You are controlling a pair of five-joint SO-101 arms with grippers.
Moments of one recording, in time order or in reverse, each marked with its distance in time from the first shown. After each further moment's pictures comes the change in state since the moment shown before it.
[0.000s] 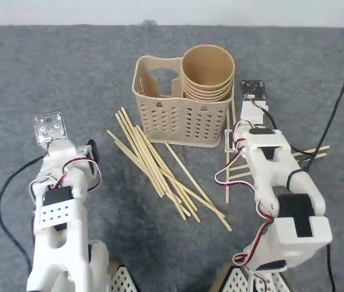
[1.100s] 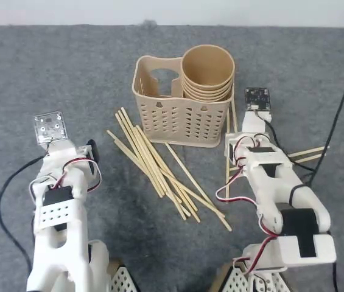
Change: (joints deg) left arm -0.3 0.0 0.0 0.0 0.0; right arm 0.0 -7.7 14.3 -17.1 -1.0
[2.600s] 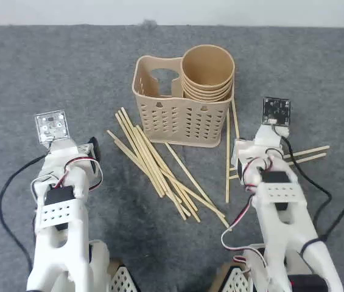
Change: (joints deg) left arm 1.0 0.0 0.0 -1.3 0.0; right arm 1.2 -30.6 17.8 2.6 -4.7
